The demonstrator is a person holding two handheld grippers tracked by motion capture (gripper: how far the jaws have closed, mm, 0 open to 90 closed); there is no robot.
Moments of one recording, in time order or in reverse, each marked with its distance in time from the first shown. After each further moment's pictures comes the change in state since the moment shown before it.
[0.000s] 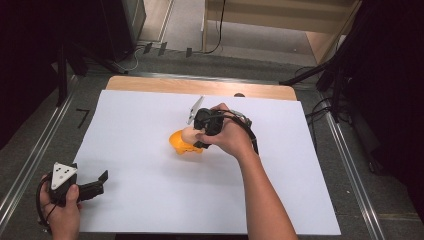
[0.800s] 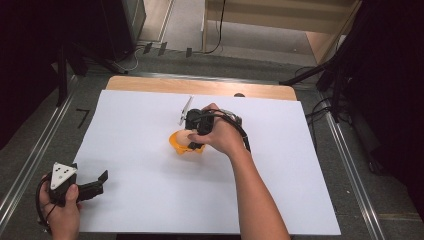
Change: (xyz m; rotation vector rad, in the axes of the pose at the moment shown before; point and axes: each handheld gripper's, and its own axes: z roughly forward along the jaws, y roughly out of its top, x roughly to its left) left arm 0.001 0.000 0.000 -0.004 -0.008 -0.008; right arm -0.004 0.016 0.019 0.044 0.048 -0.003
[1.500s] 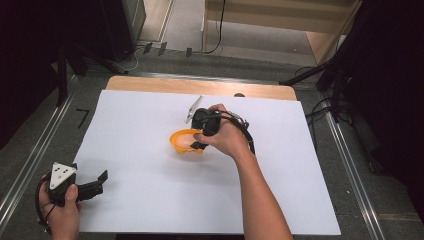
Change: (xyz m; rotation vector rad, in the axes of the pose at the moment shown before) left arm 0.001 0.000 0.000 0.002 -0.001 -0.005; right arm 0.005 -0.019 -0.013 -0.084 -0.044 0.070
